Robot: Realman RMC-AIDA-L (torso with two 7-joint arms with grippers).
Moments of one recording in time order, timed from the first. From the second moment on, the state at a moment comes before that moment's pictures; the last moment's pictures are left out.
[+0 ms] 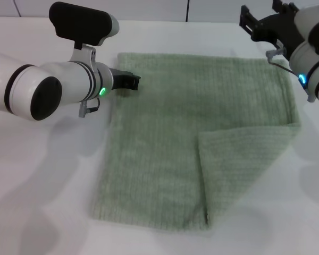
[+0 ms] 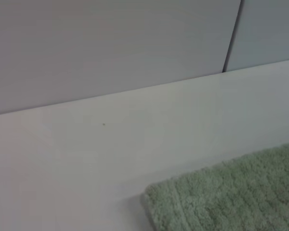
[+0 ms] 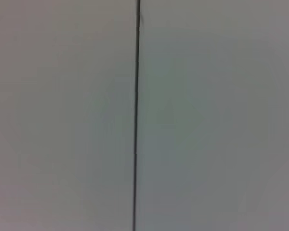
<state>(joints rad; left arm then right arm) -0.77 -2.07 -1.25 -0.59 2.60 -0.27 -0.08 0.39 2.08 -1.90 -0.95 -2.45 0.26 2.83</state>
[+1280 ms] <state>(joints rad) -0.78 -2.07 -1.25 -0.60 2.60 -0.27 -0.08 0.57 2.07 -1.52 -1.38 -2.45 -1.10 2.69</state>
